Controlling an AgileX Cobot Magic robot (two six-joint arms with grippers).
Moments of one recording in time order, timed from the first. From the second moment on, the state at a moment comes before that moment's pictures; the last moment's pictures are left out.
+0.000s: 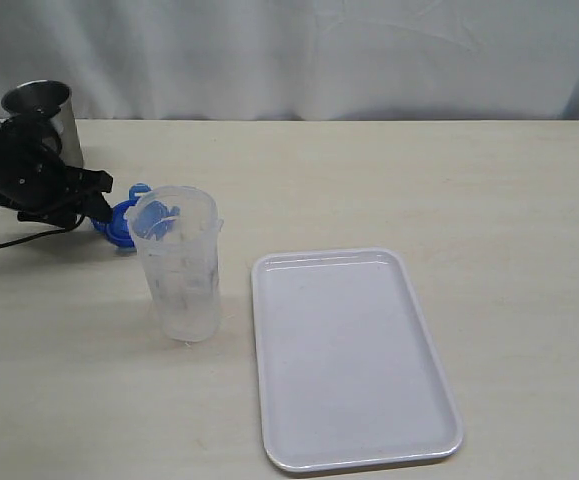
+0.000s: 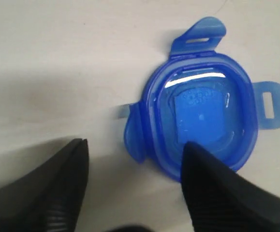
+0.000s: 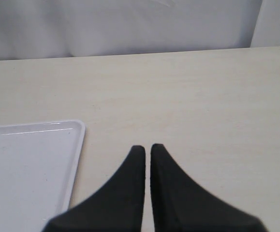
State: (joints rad) left arm 0.03 2.17 -1.39 -0.64 0.64 0.57; right arm 0.06 0.00 0.00 -0.11 0.35 0.17
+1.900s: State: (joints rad) left arm 0.01 2.03 -1.40 -0.52 0.63 0.62; right arm 0.06 0.00 0.00 -0.11 0.35 0.17
